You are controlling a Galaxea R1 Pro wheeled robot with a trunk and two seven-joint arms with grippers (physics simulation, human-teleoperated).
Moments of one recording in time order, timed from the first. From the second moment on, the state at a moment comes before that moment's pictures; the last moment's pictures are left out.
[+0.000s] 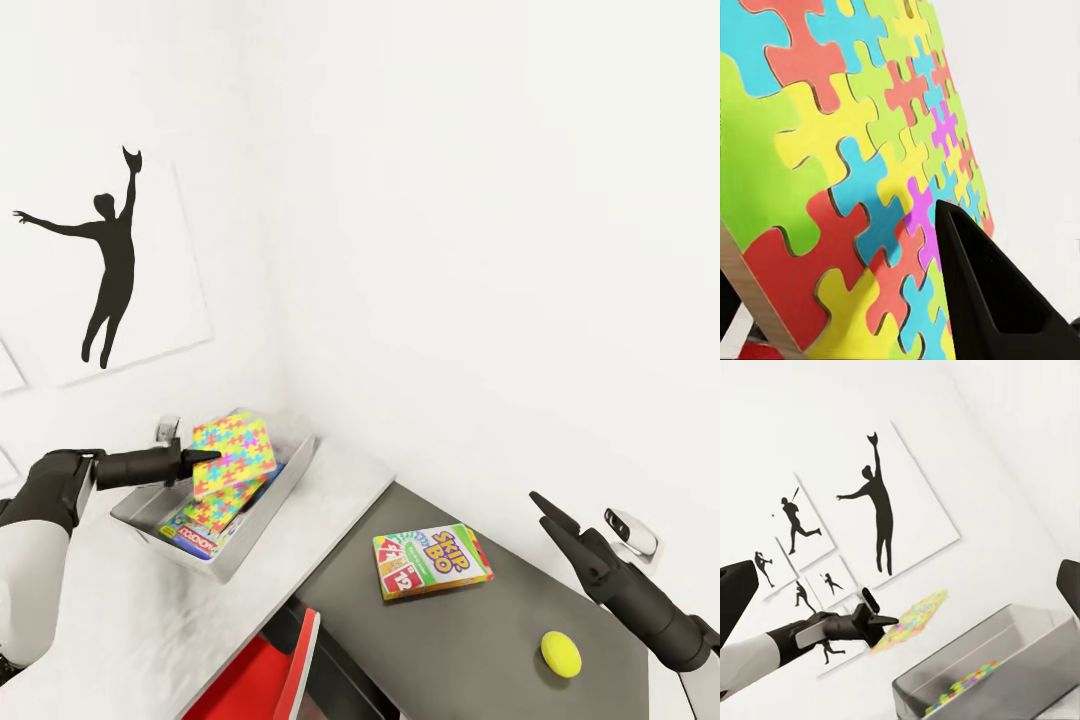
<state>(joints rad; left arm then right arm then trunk) -0.96 0.30 0.51 -0.59 -0.38 0.99 -1.41 -0.09 -0.12 -0.41 -1.57 -0.74 0.44 1.22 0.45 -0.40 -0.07</state>
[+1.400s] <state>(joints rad) -0.99 0.22 0.59 -0.58 -0.31 0.84 -0.78 -0.09 -0.11 -0.41 -1.57 -0.75 0.44 1.22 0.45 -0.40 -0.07</state>
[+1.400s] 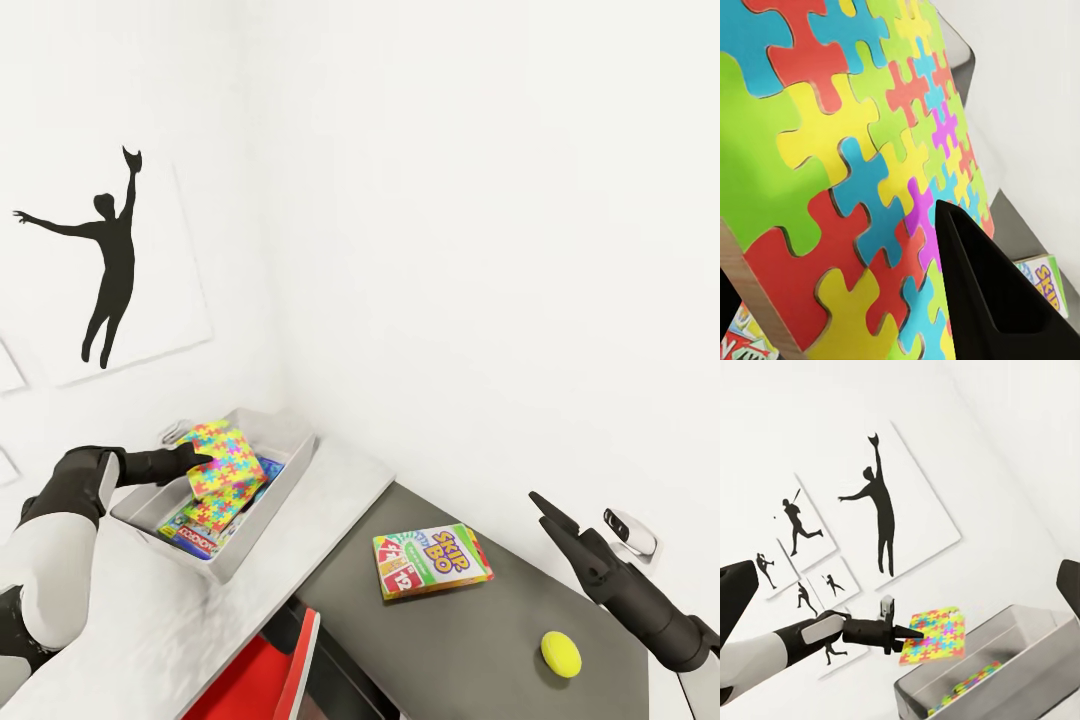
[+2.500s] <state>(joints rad) -0.99 0.21 0.59 -0.57 -0.31 0.78 -0.67 -0.09 -0.12 -0.42 -1.58 -0.75 0.46 1.22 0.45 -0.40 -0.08</state>
